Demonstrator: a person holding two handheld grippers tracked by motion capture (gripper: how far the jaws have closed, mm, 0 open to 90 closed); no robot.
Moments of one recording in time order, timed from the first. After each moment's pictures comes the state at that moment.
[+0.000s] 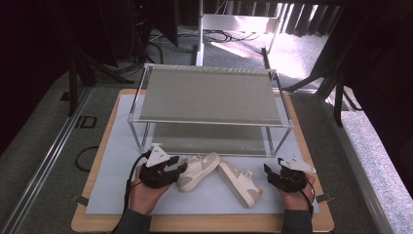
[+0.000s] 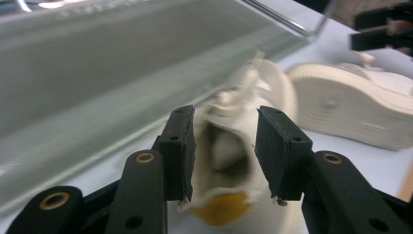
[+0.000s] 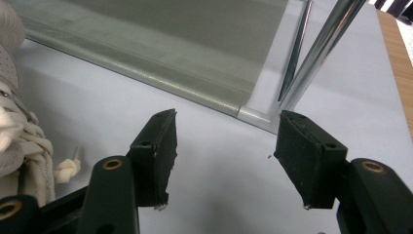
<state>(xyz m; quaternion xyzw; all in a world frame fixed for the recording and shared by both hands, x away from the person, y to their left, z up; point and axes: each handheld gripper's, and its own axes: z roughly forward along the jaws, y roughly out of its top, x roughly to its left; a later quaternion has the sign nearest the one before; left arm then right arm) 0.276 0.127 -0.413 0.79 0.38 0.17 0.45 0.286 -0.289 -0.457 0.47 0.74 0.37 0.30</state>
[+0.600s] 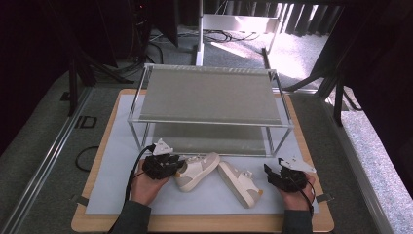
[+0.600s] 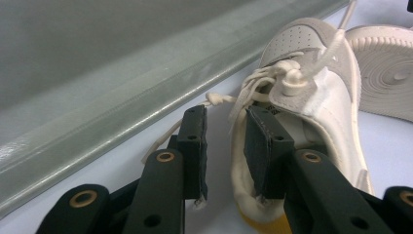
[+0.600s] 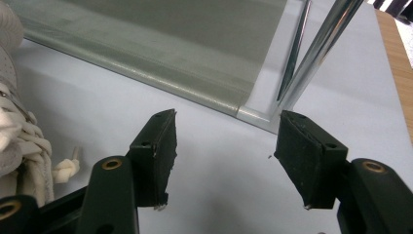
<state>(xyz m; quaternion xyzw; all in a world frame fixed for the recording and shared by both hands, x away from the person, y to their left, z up) 0.312 0.124 -0.435 0.82 0.39 0.13 0.40 0.286 -0.289 -0.457 0.47 0.74 0.37 0.30</state>
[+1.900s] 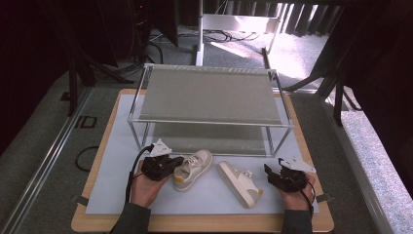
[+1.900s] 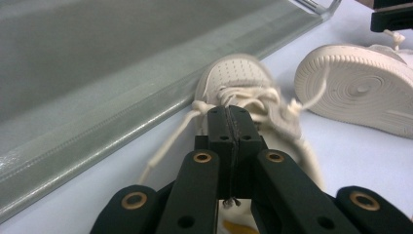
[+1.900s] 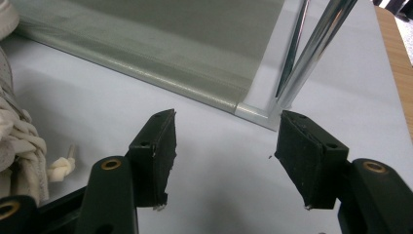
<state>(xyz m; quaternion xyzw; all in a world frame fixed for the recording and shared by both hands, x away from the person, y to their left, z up) 0.297 0.126 -0.424 0.81 0.38 0.14 0.42 0.287 -0.290 -0.458 0.47 0.74 0.37 0.30</state>
